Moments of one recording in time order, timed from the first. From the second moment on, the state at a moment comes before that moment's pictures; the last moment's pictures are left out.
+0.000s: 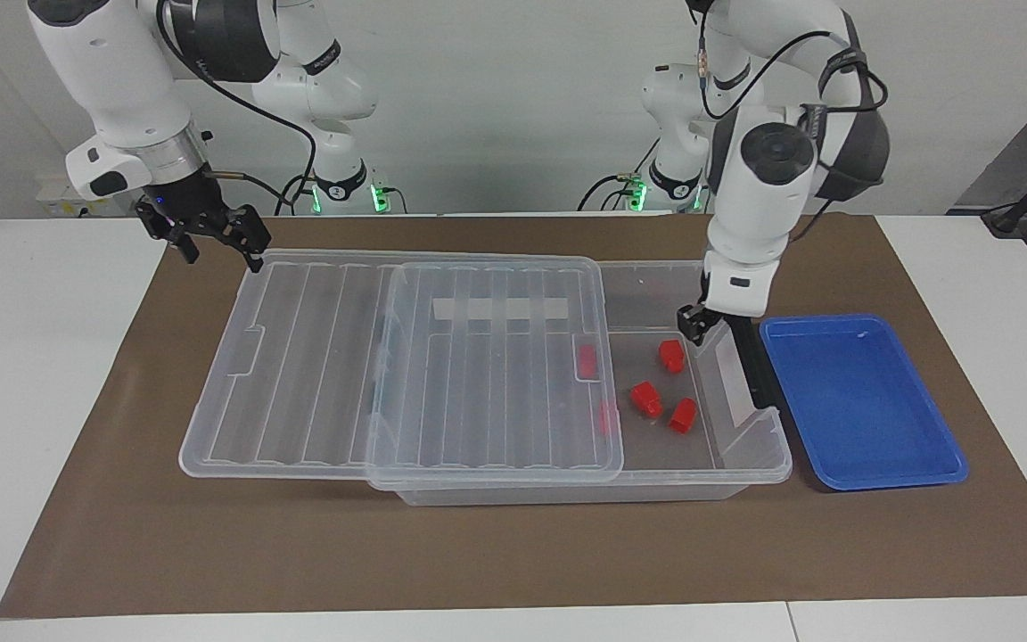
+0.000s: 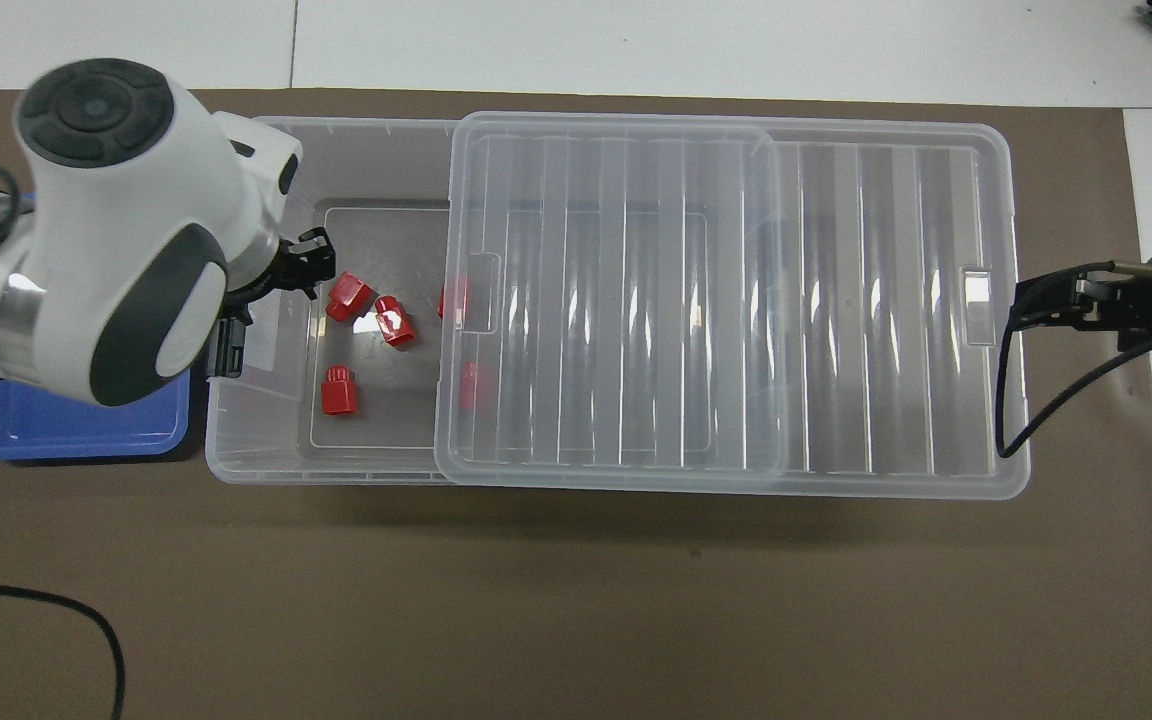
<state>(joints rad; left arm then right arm) -0.18 0.21 -0.11 -1.54 0.13 1.65 -0.64 -0.08 -0.04 0.07 -1.70 -0.01 1.70 0.21</state>
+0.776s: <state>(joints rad) 0.15 0.07 -0.09 -1.51 0.12 1.49 0.10 -0.22 0.07 0.06 -1.79 -0.02 1.99 0.06</state>
